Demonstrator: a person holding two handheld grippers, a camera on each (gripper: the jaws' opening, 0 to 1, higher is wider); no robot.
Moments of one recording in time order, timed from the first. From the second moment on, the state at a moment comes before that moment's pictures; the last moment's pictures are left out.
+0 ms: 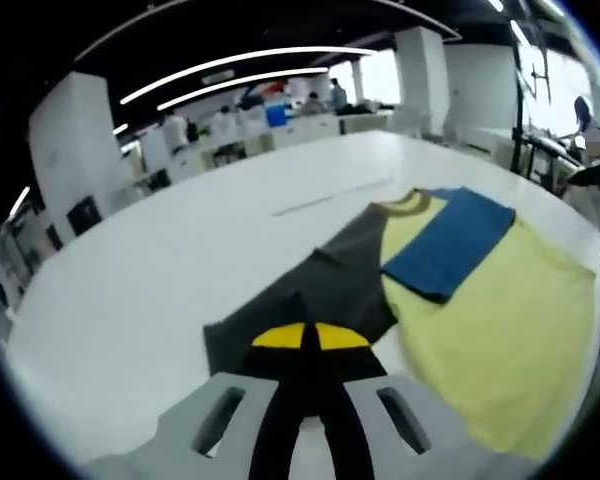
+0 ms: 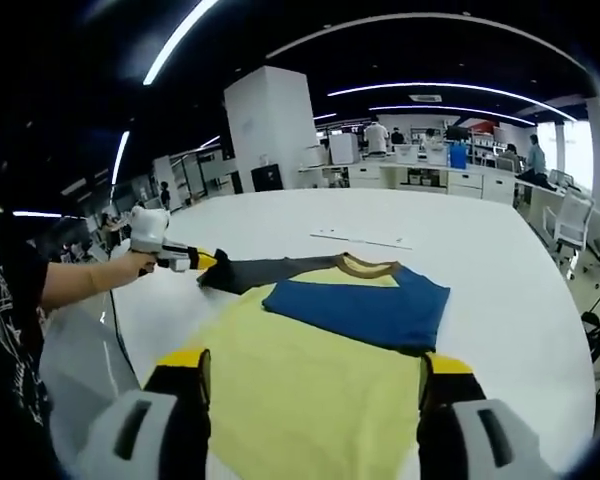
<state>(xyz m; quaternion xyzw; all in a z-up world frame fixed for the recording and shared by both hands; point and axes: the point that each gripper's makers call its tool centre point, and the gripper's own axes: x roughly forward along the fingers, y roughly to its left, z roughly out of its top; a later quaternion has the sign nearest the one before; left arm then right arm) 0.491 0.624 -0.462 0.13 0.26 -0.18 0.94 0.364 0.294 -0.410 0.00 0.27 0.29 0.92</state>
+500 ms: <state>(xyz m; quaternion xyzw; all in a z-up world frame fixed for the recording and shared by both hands) 0.503 0.586 -0.442 0.11 0.24 -0.22 0.94 0.351 0.290 -0.415 -0.02 0.28 0.29 0.92</state>
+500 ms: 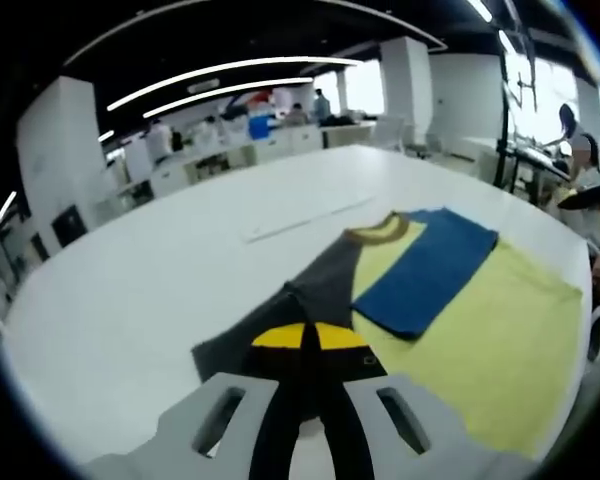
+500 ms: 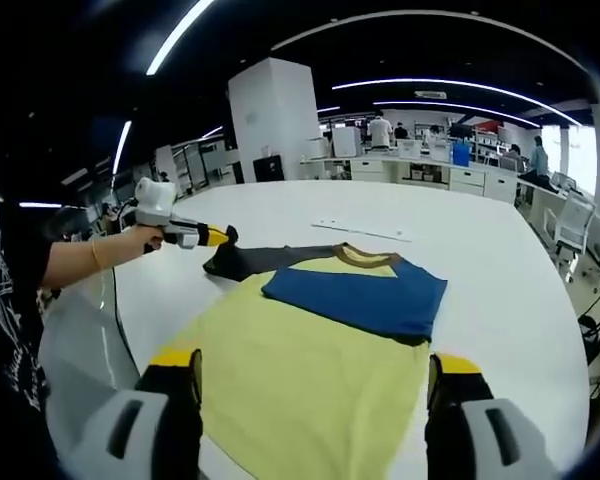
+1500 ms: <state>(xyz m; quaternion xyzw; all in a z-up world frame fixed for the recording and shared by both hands) 0.531 0.492 -0.404 0.10 0.21 -0.29 0.93 0.330 0.282 -0.435 -0.03 0.30 0.29 0.91</state>
